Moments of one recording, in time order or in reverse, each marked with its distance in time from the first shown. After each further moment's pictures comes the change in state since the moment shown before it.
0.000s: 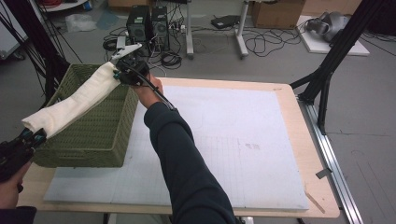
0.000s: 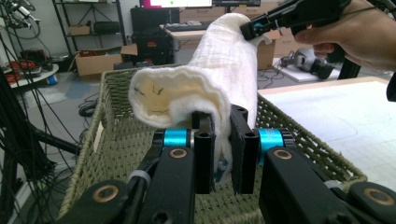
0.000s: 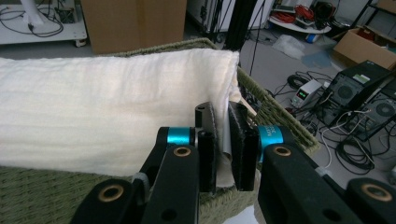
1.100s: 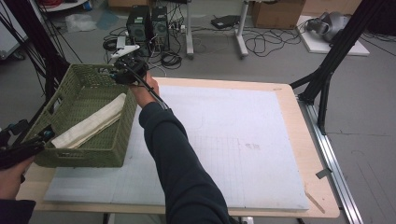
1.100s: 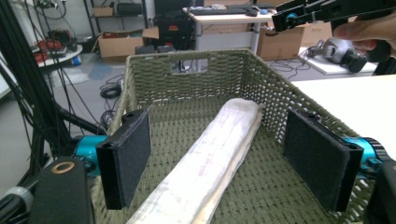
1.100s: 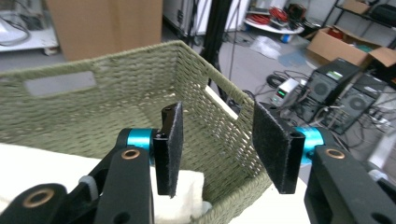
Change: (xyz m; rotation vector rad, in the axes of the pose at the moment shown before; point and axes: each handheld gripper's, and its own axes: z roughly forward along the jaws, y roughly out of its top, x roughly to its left) left arm 0.013 0.003 0.025 0.055 0.078 -0.036; right arm -0.005 -0.004 0.011 -0.023 -0.083 0.035
